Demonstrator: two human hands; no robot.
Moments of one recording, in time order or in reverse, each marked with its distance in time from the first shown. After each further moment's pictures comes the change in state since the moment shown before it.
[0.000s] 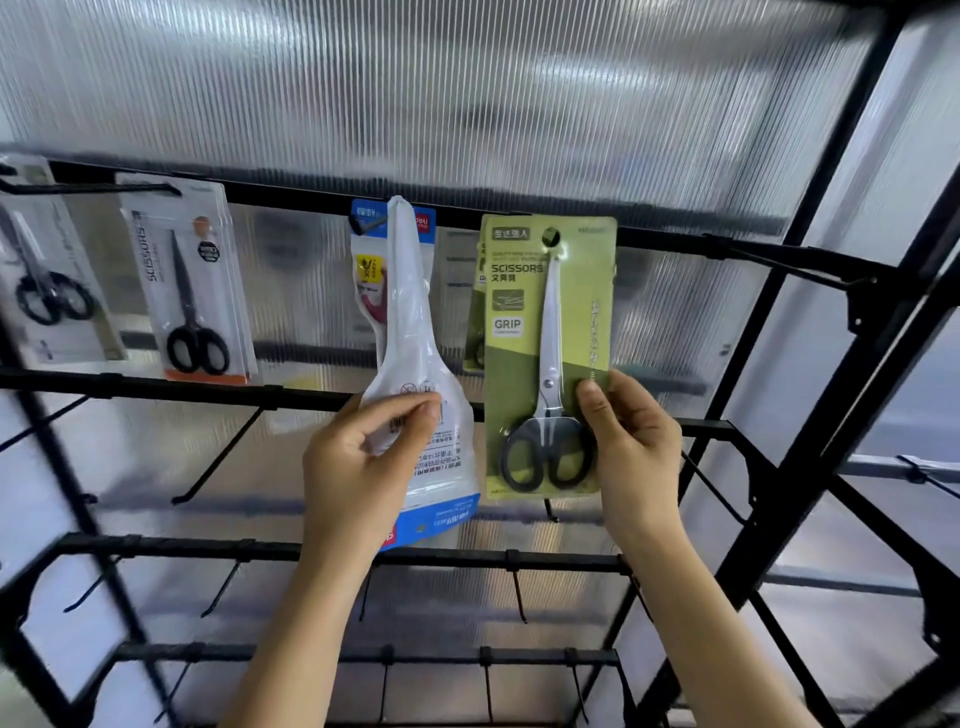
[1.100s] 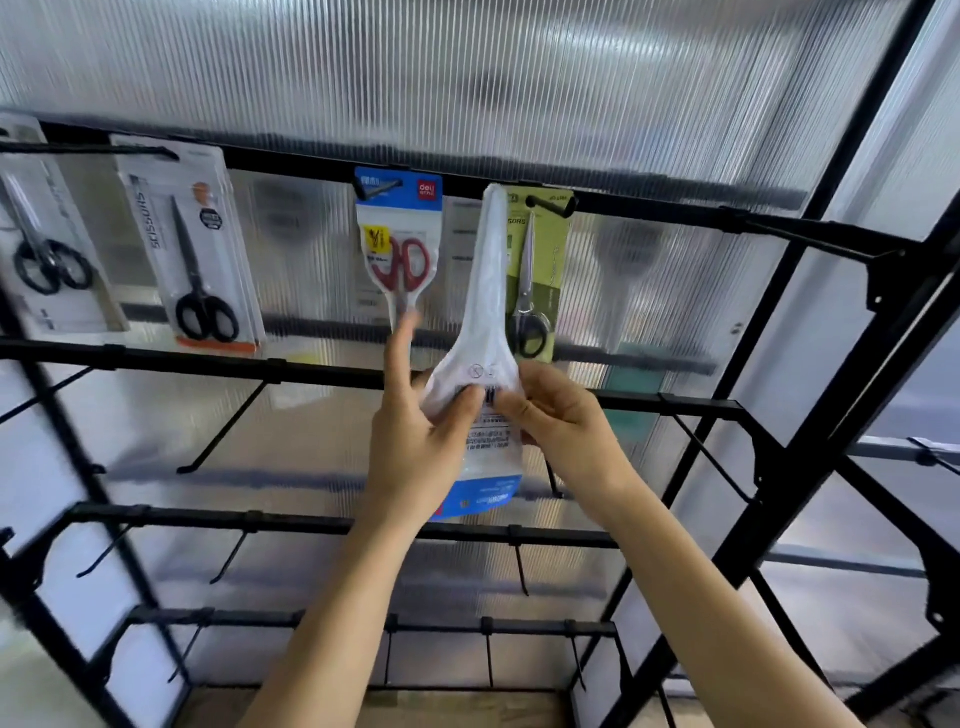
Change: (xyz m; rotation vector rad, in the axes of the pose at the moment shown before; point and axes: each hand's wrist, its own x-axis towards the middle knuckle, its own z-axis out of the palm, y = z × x) left_hand 0.002 -0.015 0.027 0.101 -0.129 0.125; right_hand 0.001 0.016 0.022 0.021 -0.512 0.238
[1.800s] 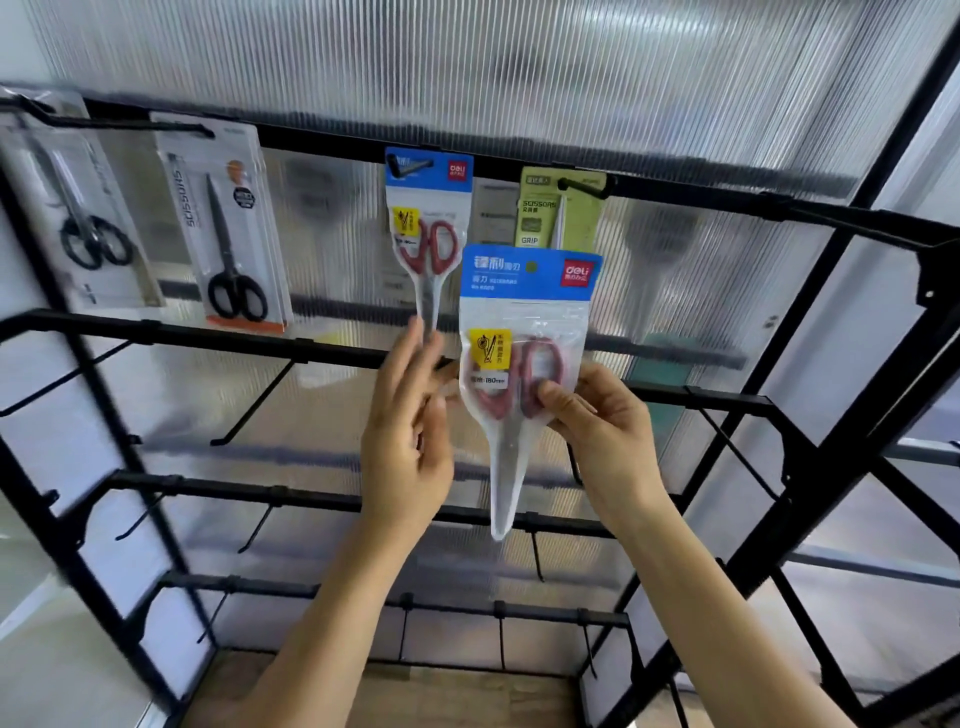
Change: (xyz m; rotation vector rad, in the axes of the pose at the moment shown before) left_hand -0.012 -0.029 -0.020 0.069 0.093 0.425; right_hand -0.011 0.009 0.004 0.246 0.150 -0.075
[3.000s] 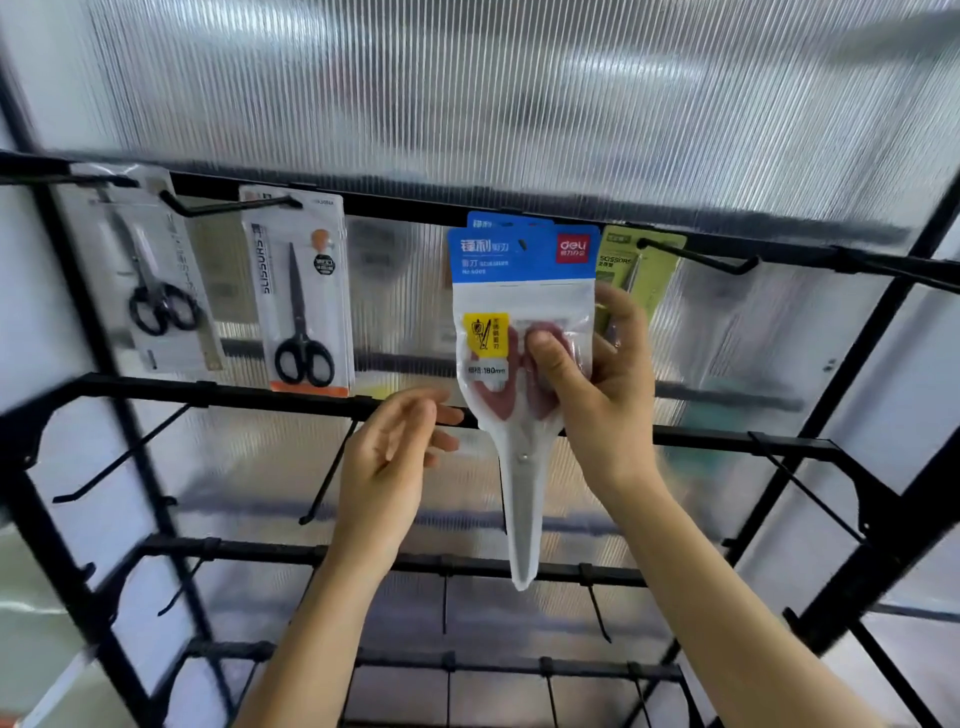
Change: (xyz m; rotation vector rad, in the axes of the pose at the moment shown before) left_hand 0.042 -0.040 -0.085 -0.369 0.021 -0.605; right_hand 0.052 -0.012 0.113 -0.147 0.043 -0.352
